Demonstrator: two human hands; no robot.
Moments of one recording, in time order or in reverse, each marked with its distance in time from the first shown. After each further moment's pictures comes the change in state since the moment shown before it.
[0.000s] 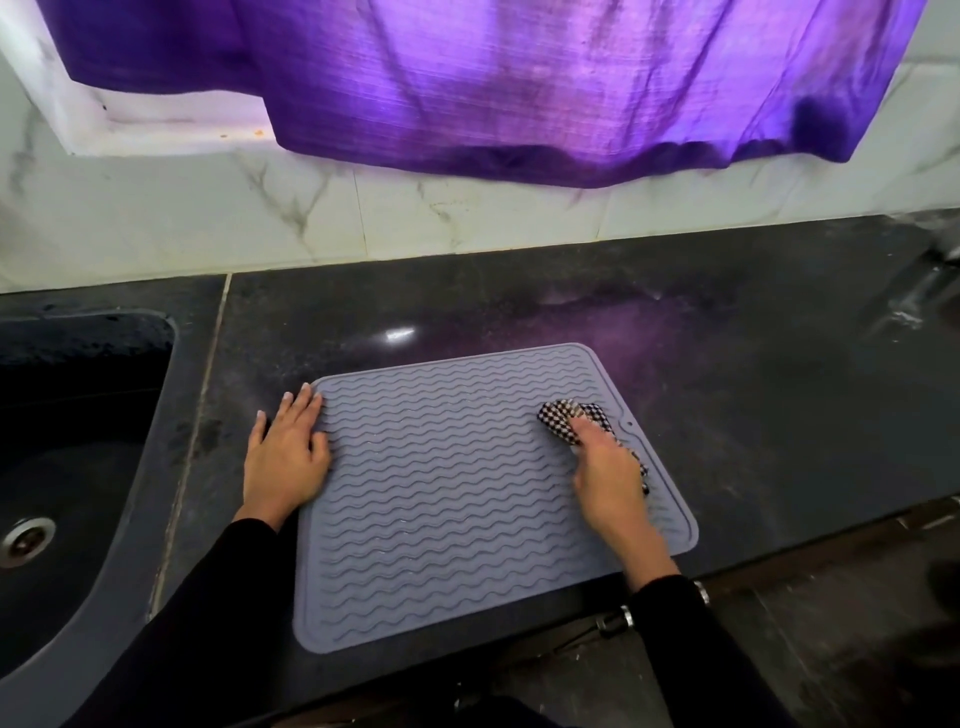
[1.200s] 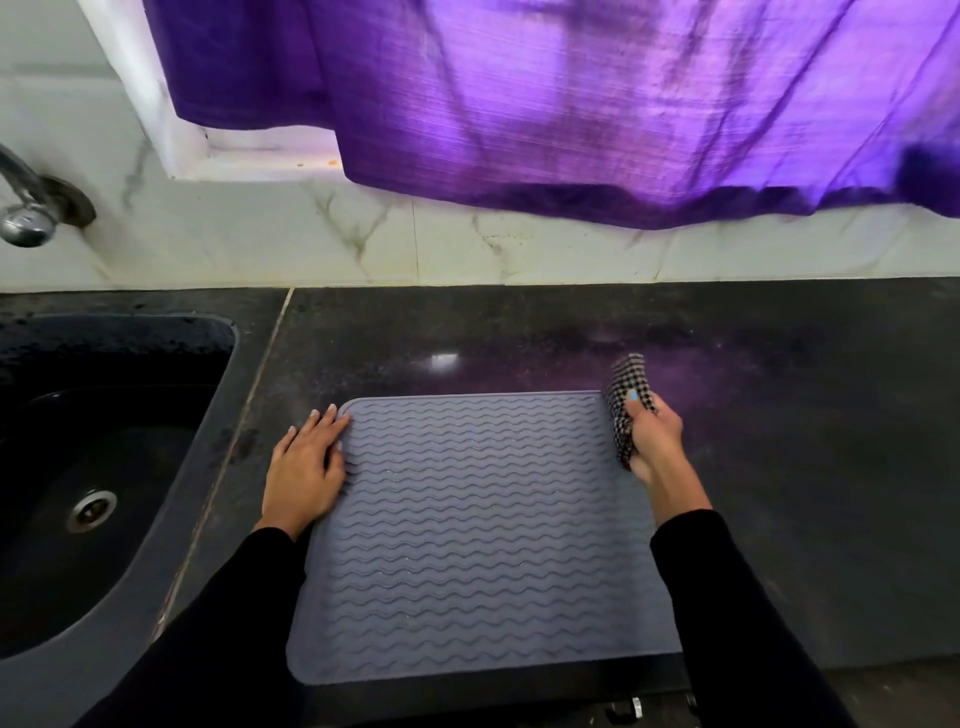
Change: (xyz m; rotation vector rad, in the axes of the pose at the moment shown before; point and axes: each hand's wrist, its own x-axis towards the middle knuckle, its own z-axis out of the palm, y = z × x) left_hand 0.002 -0.004 0.002 -0.058 0.081 -0.064; right_hand 0.134 0.011 -0.004 1.147 0.056 0.536
